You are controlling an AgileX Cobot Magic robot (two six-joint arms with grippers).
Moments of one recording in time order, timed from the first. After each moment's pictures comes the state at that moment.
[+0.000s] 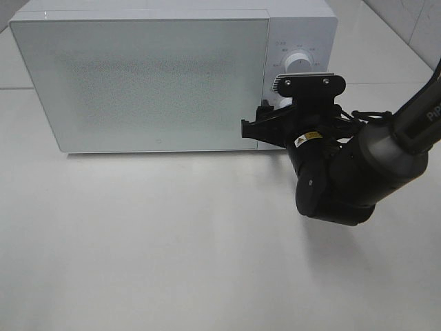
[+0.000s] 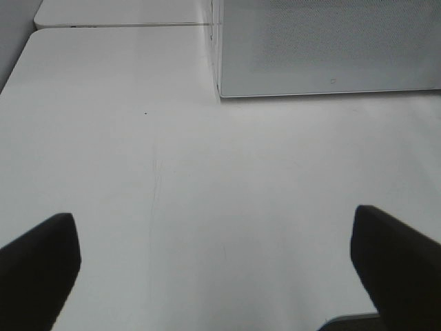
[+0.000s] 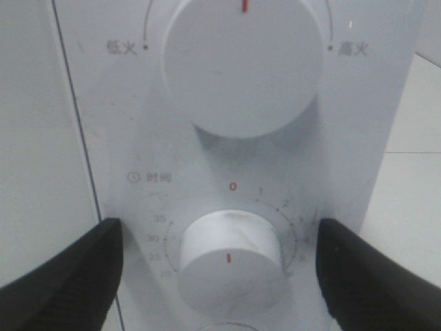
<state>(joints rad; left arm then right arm) -0.01 0.00 -0.52 -0.09 1.08 0.06 0.61 2.08 -0.79 0.71 -1.21 -0.27</state>
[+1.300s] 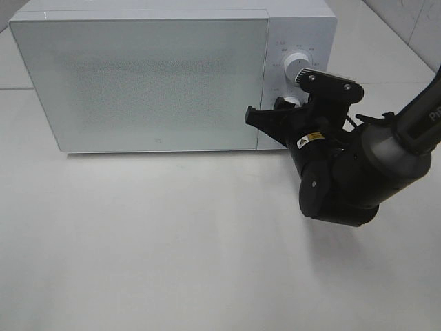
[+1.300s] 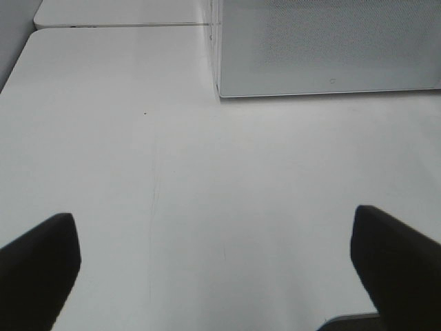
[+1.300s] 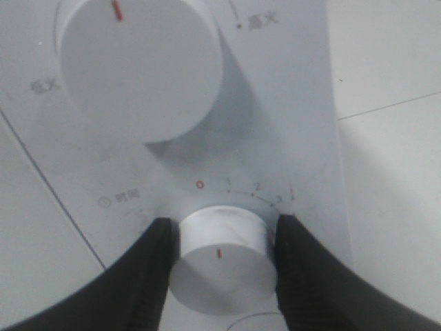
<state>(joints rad) -0.01 0.00 -0.52 -0.09 1.08 0.06 0.61 2.08 -0.79 0.69 -1.21 0.06</state>
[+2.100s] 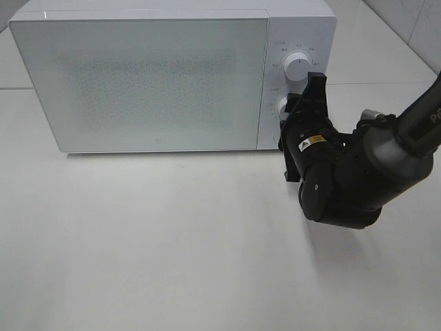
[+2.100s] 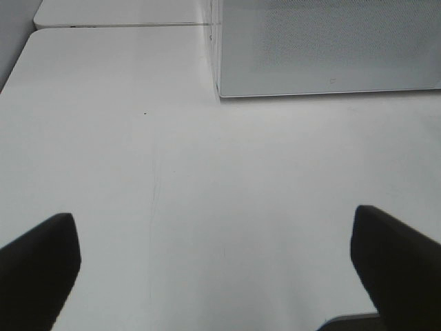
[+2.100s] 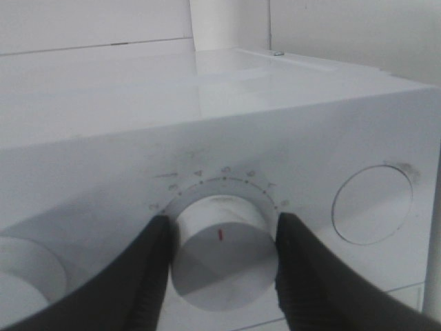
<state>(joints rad) -0.01 0.00 -0.52 -0.09 1.08 0.06 0.60 2.08 -0.77 0.68 -1.21 1.44</state>
